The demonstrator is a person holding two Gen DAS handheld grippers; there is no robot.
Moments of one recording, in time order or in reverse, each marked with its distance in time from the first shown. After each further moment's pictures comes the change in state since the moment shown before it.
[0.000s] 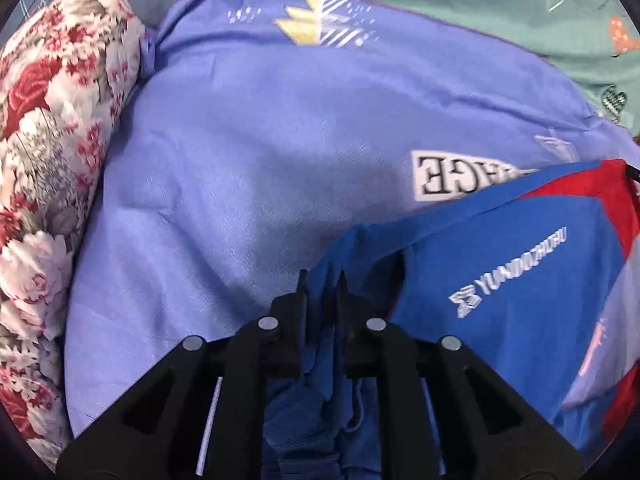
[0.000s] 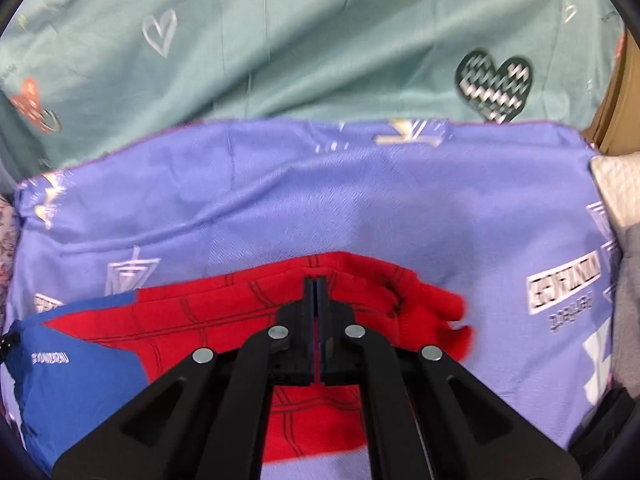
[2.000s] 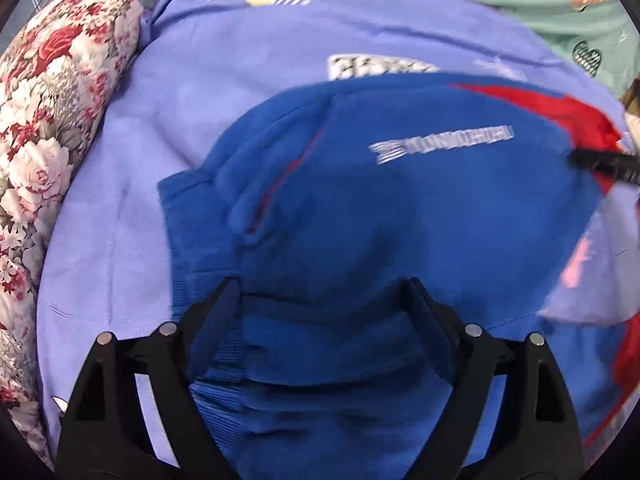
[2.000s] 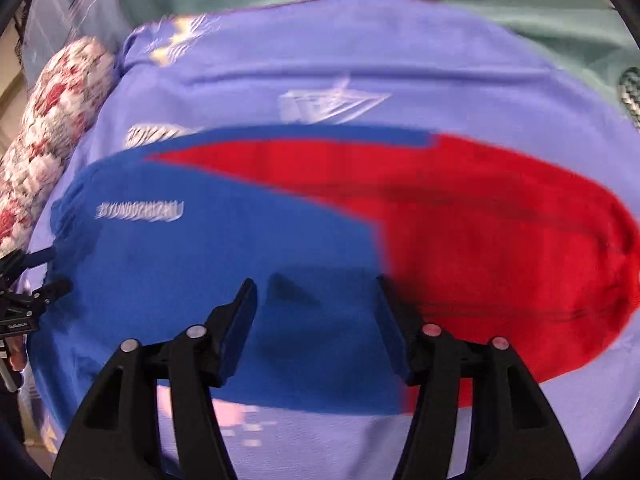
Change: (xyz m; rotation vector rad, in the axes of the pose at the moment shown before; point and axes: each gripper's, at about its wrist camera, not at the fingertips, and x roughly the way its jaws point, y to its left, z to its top) left arm -0.036 -0.031 -0.099 0.040 0.012 -0.017; right arm -0.027 0.076 -0.040 -0.270 0.137 0.173
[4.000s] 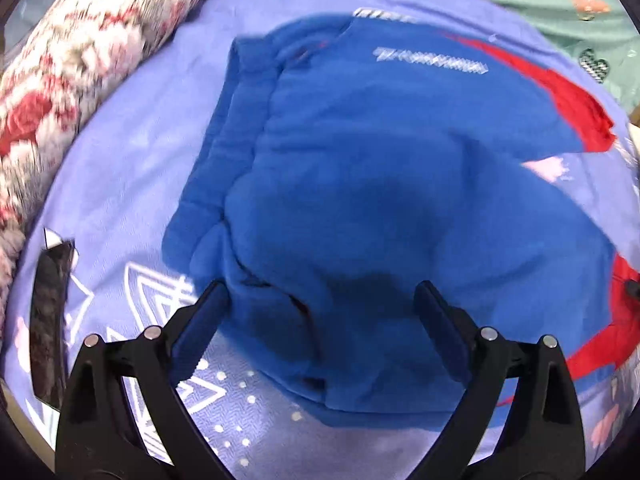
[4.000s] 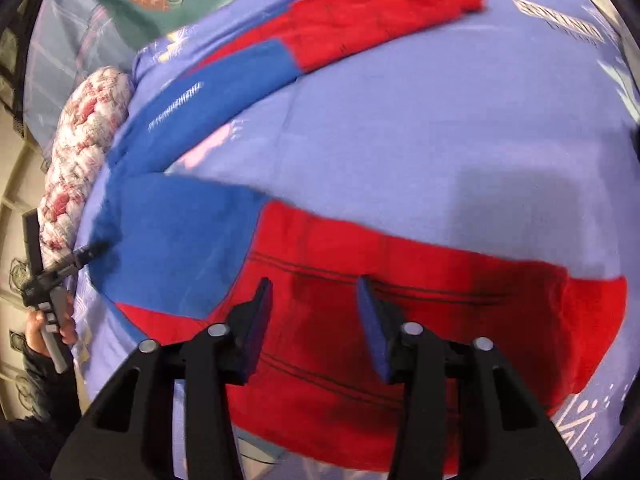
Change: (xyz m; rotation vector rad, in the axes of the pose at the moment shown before) left arm -0.052 -0.010 -0.124 -0.162 0.023 0.039; right arm -0.156 -0.061 -0.240 0.364 0.052 0.262
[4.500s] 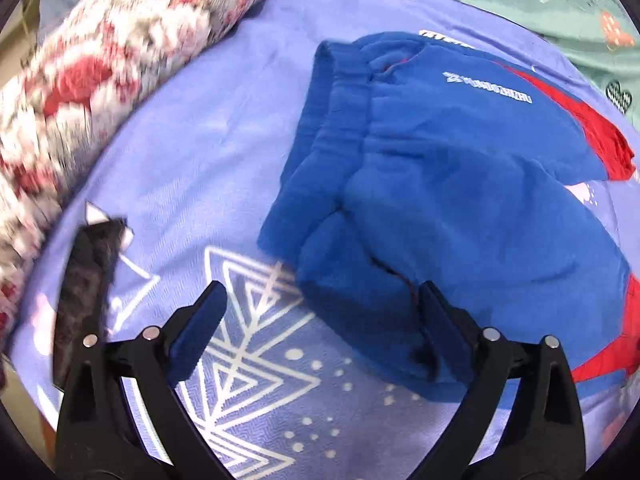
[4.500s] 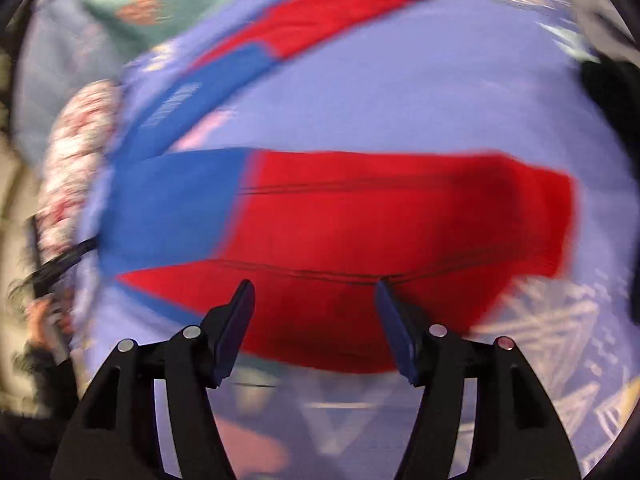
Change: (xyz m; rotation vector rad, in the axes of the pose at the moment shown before) left arm -0.011 0.055 -0.014 -0.109 -0.036 0.036; right arm -0.035 -0.002 -0.065 0.109 -0.045 -0.024
